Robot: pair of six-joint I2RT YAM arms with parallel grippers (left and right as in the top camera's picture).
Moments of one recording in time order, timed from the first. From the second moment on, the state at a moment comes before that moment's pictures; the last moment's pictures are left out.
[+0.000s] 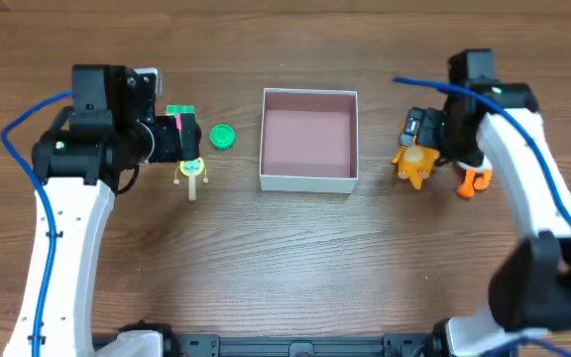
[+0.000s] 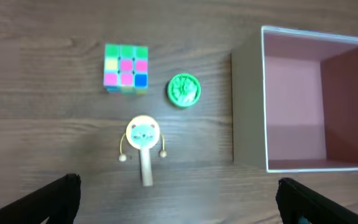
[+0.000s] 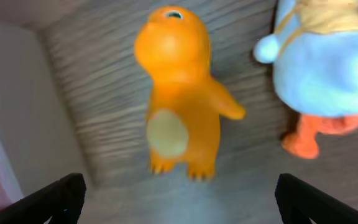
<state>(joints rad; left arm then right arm) 0.00 1.36 1.33 -0.97 0.19 -0.10 0.04 1.75 1.44 -1.05 0.01 0.33</state>
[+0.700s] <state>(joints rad) 0.00 1.38 1.33 -1.02 0.17 -0.10 0.07 1.87 1.54 -1.12 0.02 0.33</state>
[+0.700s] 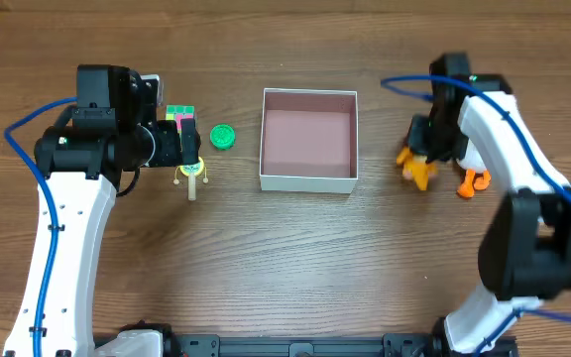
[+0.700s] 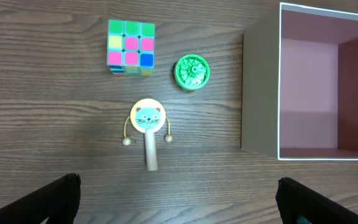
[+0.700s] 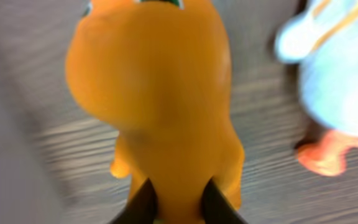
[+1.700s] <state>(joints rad) 0.00 1.38 1.33 -1.02 0.17 -0.10 0.61 2.11 1.69 -0.82 -0.07 0.61</state>
